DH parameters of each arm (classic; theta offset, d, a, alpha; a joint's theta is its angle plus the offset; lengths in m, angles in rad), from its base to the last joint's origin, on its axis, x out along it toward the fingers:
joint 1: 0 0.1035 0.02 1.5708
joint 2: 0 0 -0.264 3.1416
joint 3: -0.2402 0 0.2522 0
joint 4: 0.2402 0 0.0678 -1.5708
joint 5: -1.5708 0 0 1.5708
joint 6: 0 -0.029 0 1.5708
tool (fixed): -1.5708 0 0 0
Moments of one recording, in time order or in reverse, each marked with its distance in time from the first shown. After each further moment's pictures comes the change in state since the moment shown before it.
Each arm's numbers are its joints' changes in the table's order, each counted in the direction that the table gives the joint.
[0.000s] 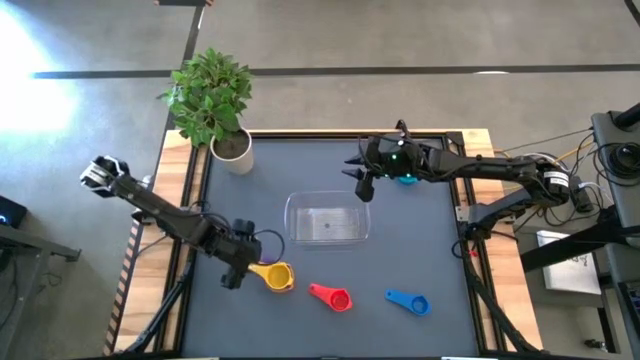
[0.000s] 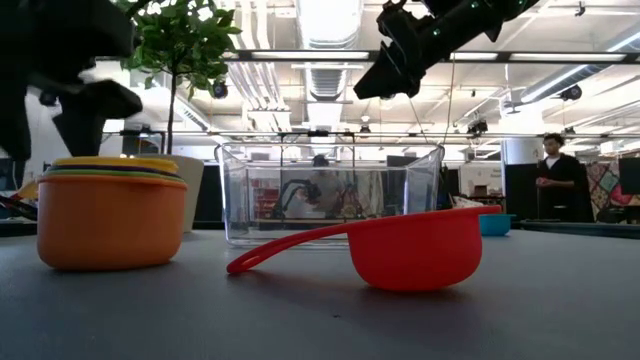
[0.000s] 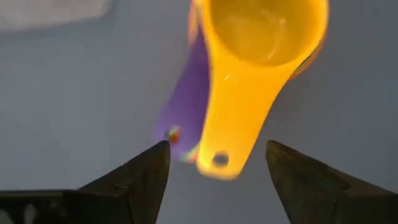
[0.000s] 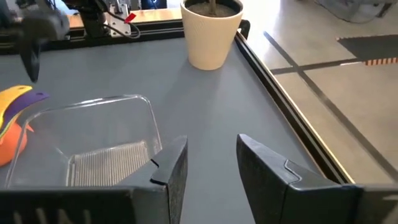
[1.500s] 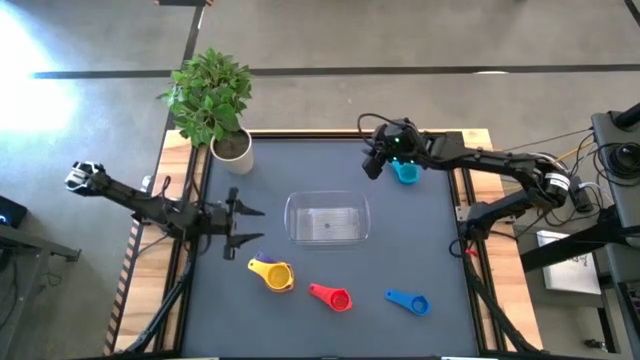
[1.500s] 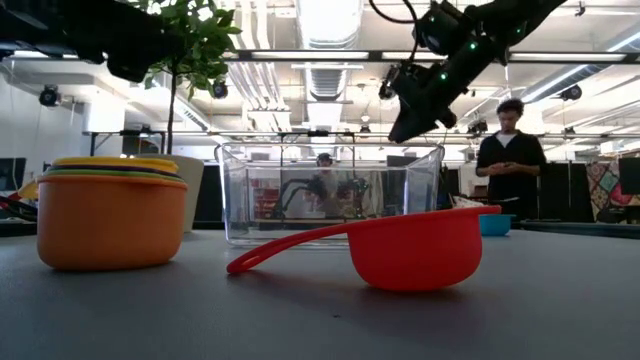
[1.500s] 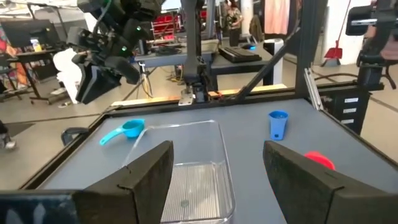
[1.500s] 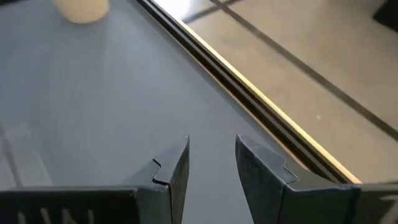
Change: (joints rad) left arm 0.119 0.650 0.491 -0.979 -0.287 -0.419; right arm -0.215 0.000 0.070 0.099 0.130 -0.124
